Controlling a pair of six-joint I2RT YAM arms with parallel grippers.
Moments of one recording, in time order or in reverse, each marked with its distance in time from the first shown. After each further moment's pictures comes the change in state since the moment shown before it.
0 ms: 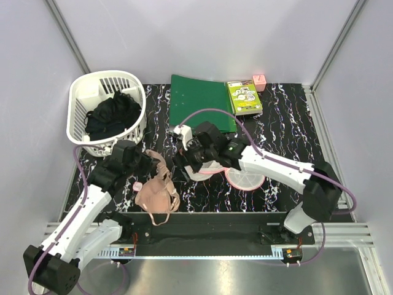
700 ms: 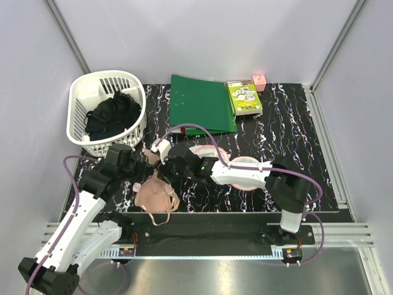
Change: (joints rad) left arm -0.016 -0.074 0.073 -0.242 0.017 -0.215; right arm 0.200 0.272 -0.010 0.420 0.398 -0.039
